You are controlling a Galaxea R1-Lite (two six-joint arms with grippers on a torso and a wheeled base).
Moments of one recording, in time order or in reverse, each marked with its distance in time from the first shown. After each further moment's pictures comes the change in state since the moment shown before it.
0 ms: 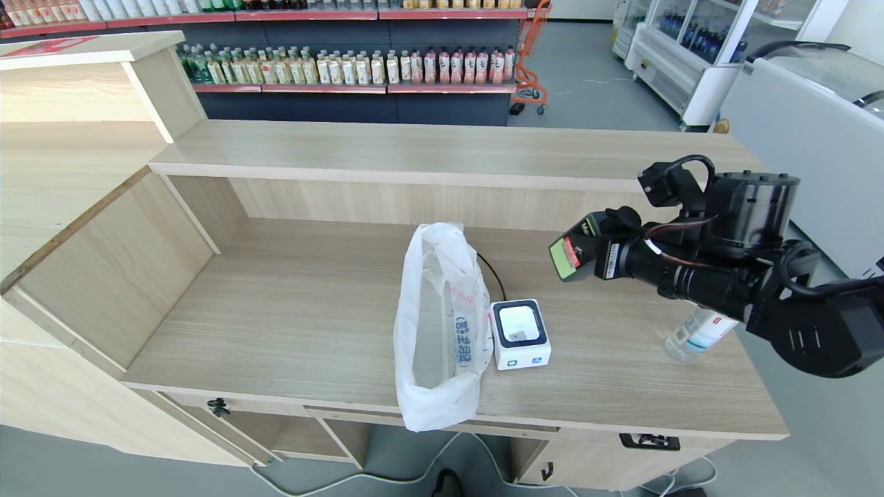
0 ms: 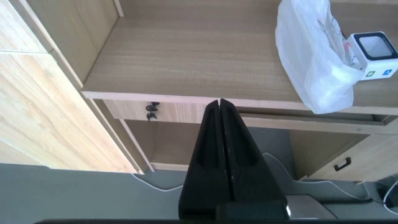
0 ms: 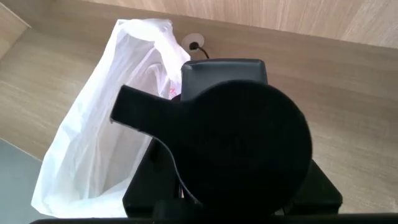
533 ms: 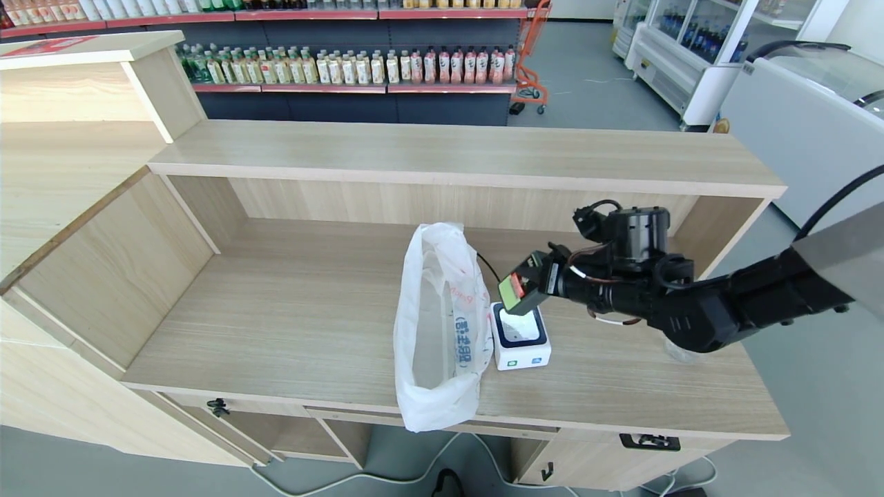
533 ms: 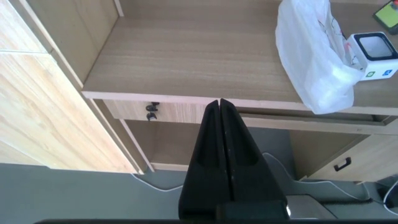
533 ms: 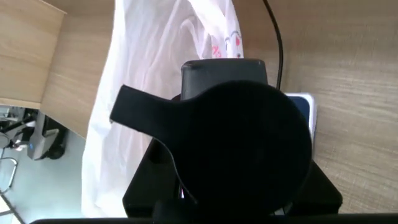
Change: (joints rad) left arm 0.000 0.000 0.000 0.000 0.000 0.000; right arm 0.032 0.276 -0.225 0.124 0.145 0.311
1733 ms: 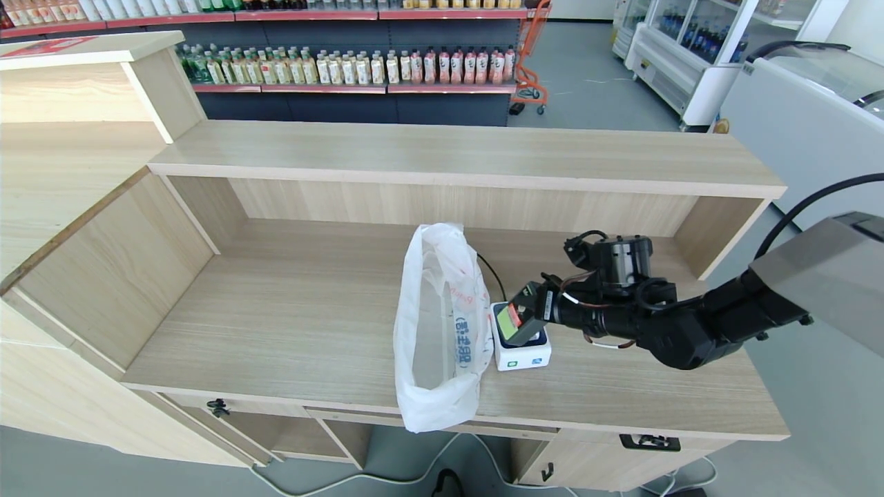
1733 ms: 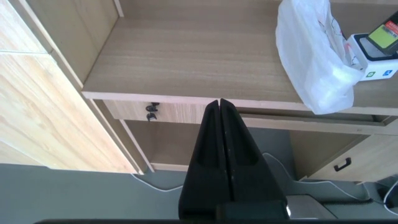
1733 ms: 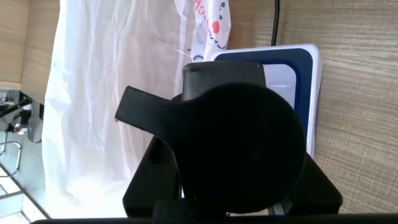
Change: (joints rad) left arm 0.000 0.000 0.000 0.000 0.000 0.000; right arm -0.010 0.101 0.037 -0.015 0.039 0.016
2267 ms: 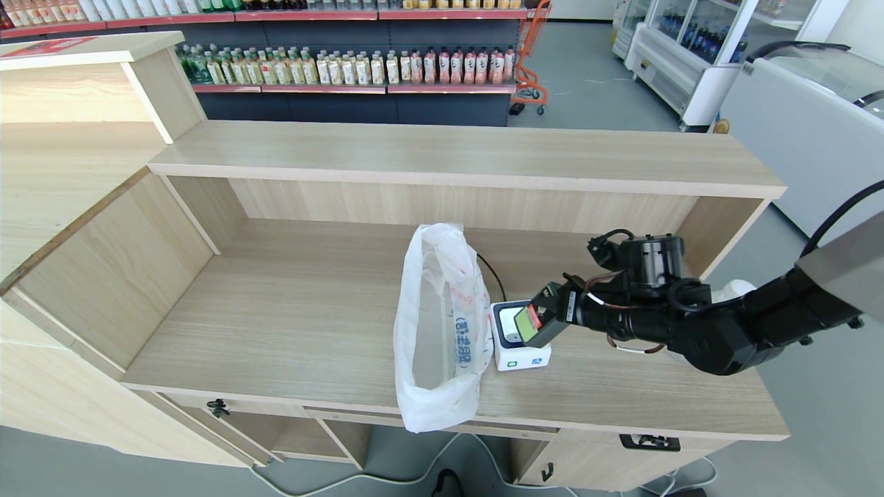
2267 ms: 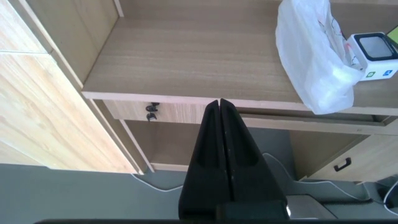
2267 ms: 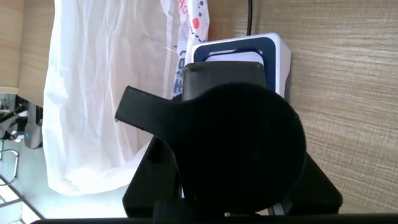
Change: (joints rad) left arm 0.000 0.000 0.000 0.000 0.000 0.000; right arm -0.043 -0.084 0.097 0.000 0.001 -0.001
